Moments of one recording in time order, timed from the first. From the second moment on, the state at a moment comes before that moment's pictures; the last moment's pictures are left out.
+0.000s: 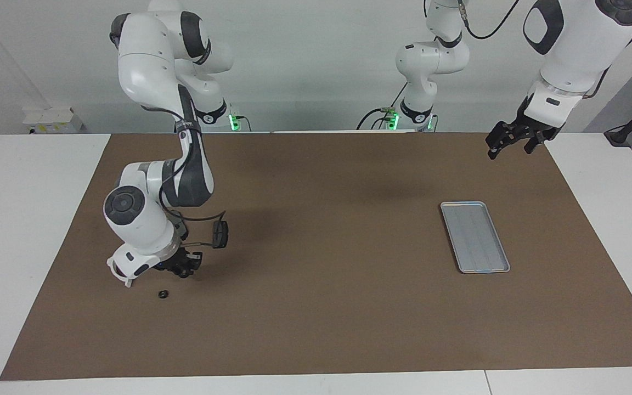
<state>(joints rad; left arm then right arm) 0.02 -0.05 -0.06 -1.68 0.01 1.61 -0.12 0.07 0.55 -0.01 -1.46 -0.01 1.95 0.07</state>
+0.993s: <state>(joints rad) 0.02 -0.05 -0.06 -1.68 0.01 1.61 -0.12 0.45 0.41 0.07 -1.33 0.07 1.71 1.00</state>
